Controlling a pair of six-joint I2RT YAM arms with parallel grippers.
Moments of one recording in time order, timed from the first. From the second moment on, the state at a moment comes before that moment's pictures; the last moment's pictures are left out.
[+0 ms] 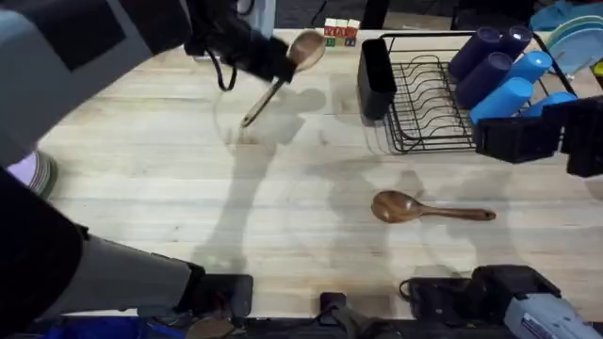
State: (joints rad) left arm -0.22 1.63 1.33 -0.68 0.34 0.24; right arm 0.01 0.81 1.18 -1.21 -0.13 -0.11
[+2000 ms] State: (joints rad) left arm -0.48 1.87 1.34 0.50 0.59 -0.22; right arm 0.01 0.81 1.18 -1.21 -0.13 -0.11
